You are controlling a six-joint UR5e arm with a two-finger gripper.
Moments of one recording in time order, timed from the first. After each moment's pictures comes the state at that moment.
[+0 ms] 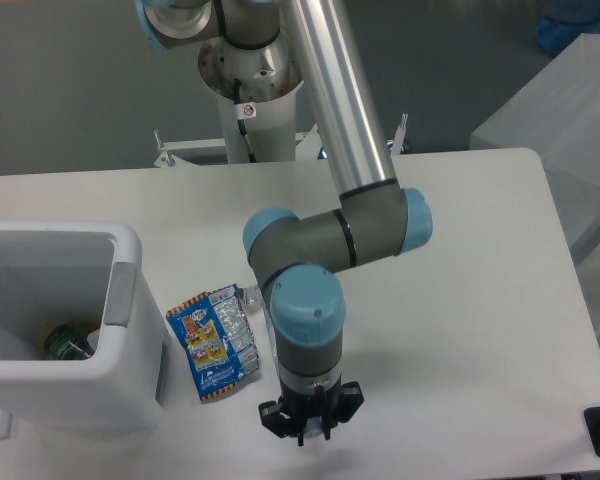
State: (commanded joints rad) arm 2.33 -2.19 -1.27 -0.85 1.52 0.08
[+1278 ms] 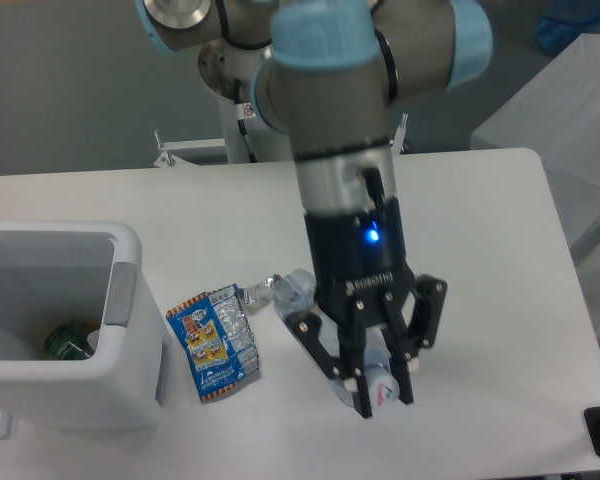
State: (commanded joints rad) arm 2.34 -1.94 -1.13 -0.62 1.45 -0.09
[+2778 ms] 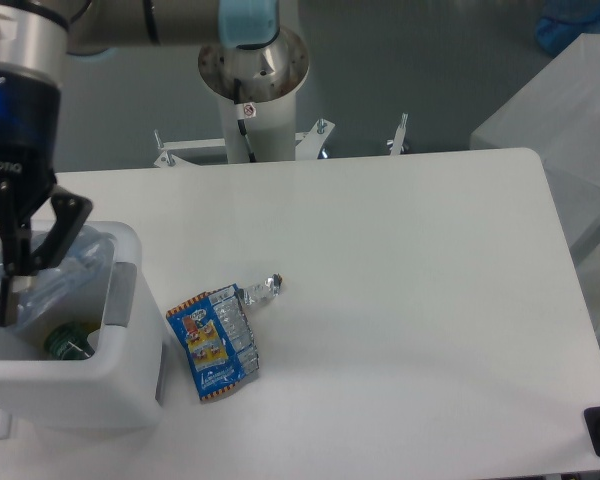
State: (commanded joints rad) arm 2.00 -1.90 -1.26 -0.52 1.43 -0.05
